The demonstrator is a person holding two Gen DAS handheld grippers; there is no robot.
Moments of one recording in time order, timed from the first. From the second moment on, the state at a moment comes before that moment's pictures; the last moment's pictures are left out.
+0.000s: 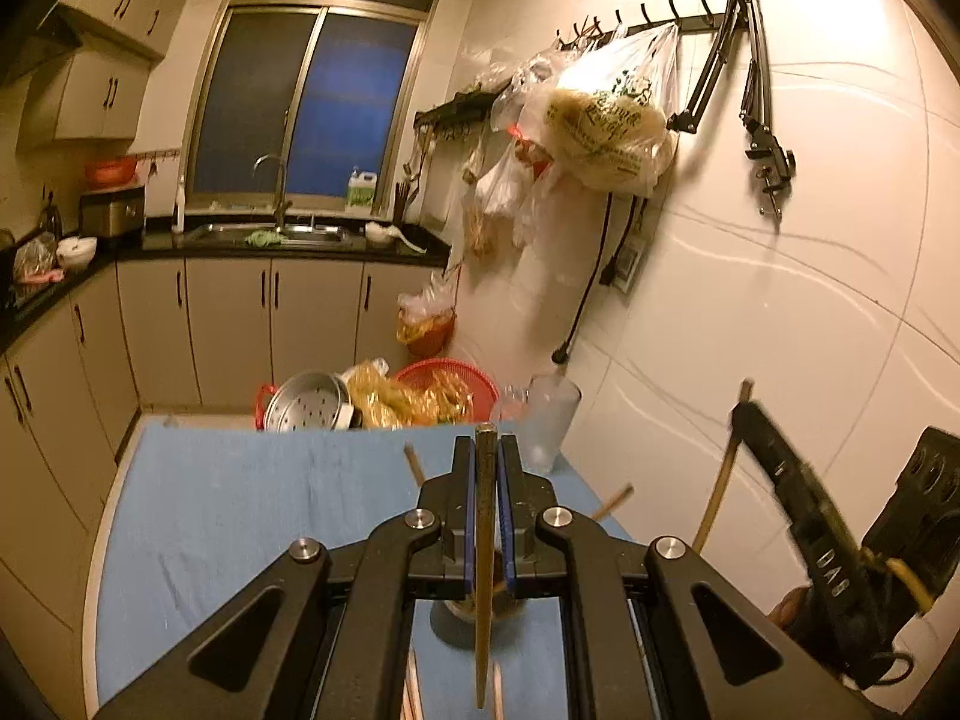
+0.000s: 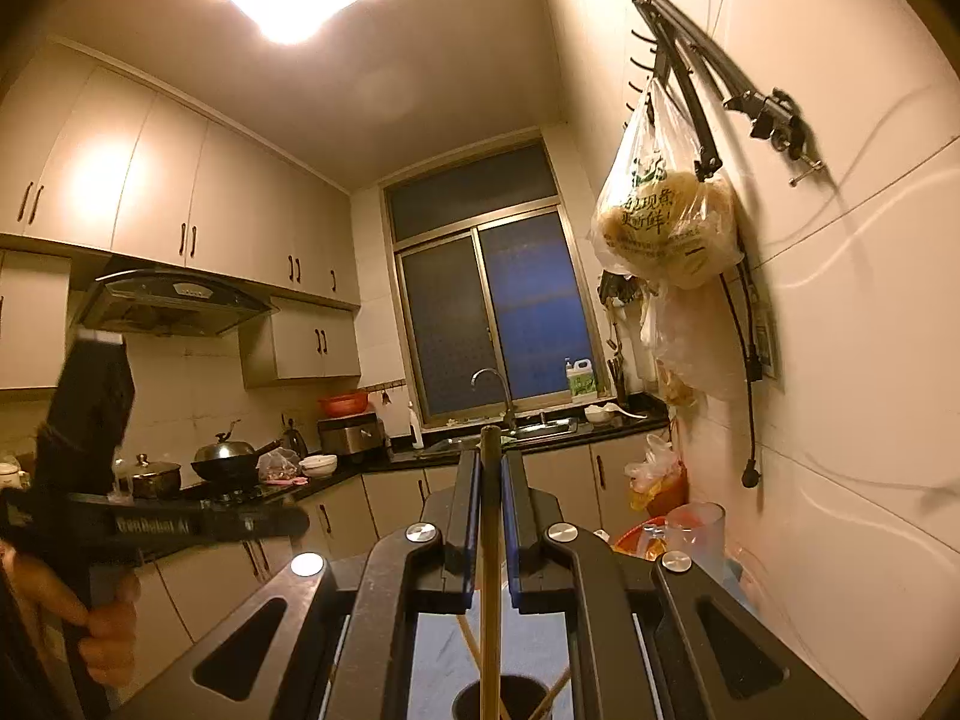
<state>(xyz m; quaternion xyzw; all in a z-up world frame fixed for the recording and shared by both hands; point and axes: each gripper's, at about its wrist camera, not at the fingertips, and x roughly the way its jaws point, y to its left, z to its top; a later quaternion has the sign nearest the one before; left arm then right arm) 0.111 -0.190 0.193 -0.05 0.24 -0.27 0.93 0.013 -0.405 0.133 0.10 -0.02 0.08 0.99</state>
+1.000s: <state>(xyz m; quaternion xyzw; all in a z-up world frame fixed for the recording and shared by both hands) 0.203 -0.207 0.168 -0.08 0.24 -0.27 0.93 0.139 -0.370 0.108 0.06 -0.02 0.08 0.99</state>
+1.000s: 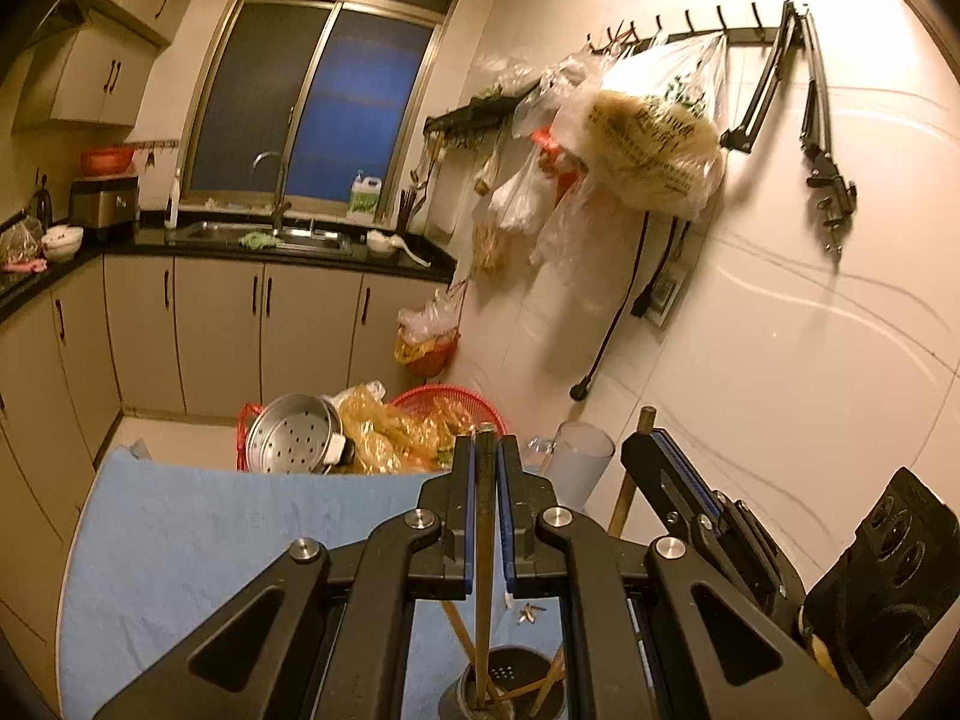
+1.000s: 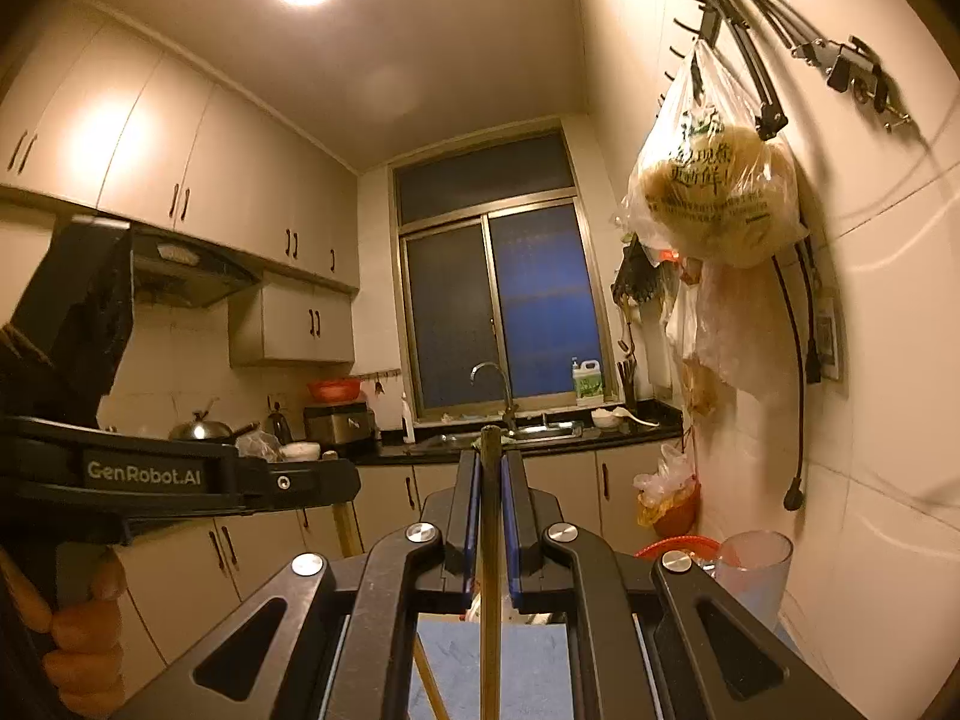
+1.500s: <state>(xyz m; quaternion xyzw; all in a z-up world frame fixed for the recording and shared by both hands) 0.180 -0.209 0.128 -0.07 0.28 -0.26 0.92 0.109 -0.383 0.068 0.06 0.06 0.08 0.99</state>
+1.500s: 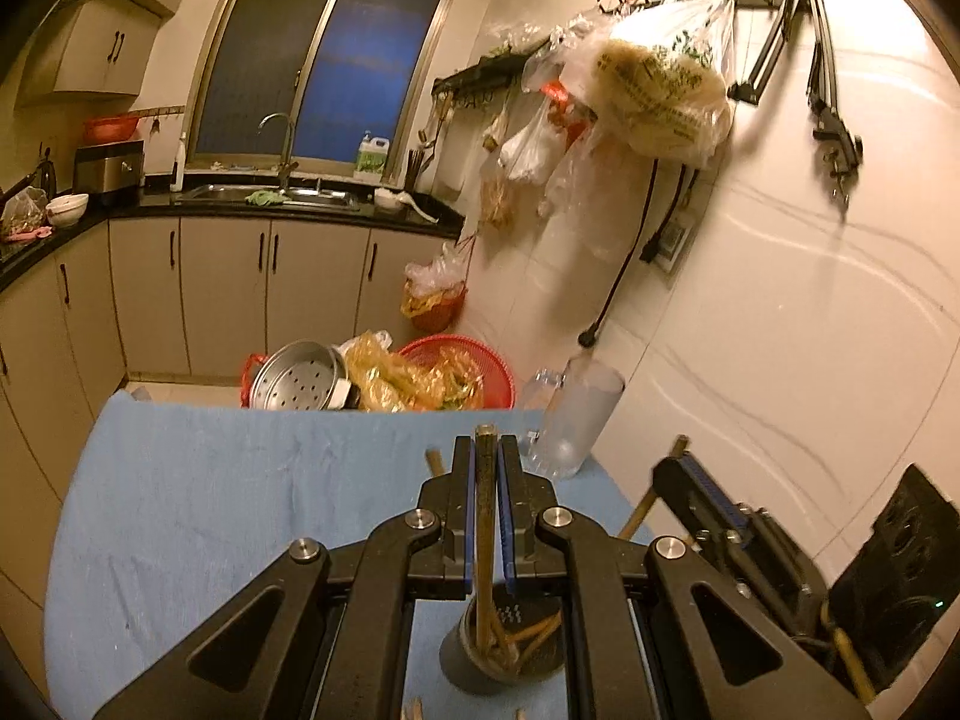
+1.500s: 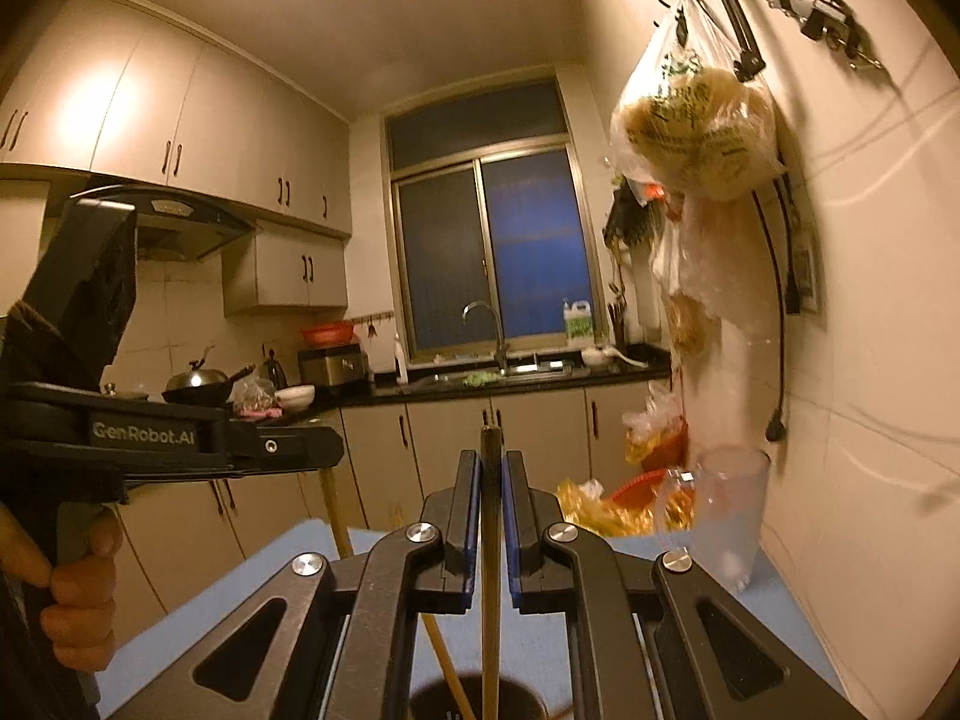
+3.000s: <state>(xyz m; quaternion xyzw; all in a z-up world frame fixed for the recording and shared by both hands) 0.033 -0.140 0.070 -0.01 0.36 -0.17 0.92 -0.046 -0.387 0.049 0.09 0.23 0.11 0.96</state>
